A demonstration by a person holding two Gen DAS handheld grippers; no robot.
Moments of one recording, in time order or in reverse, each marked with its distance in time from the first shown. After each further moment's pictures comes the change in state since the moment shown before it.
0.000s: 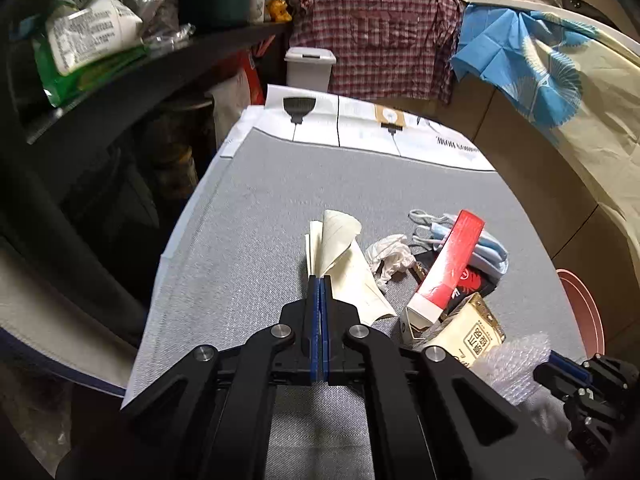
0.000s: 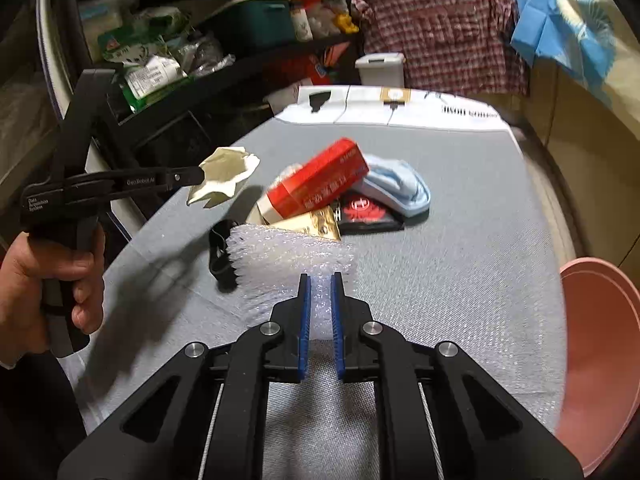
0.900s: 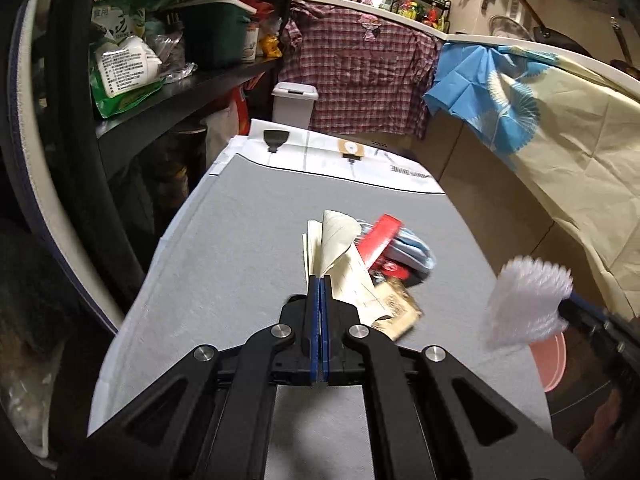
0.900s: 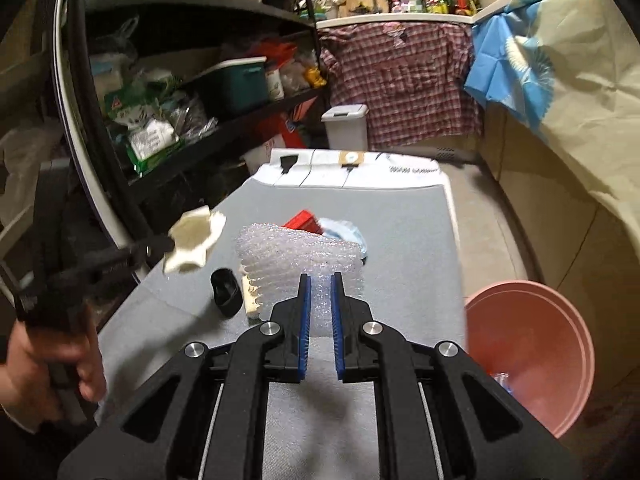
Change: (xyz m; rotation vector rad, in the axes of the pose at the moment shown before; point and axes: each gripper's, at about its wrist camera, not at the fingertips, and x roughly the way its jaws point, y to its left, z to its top) left arm -0.079 -0.037 -0.042 -0.036 -0.130 -0.067; right arm -0.108 -0.008 0.013 0.035 -0.164 -0.122
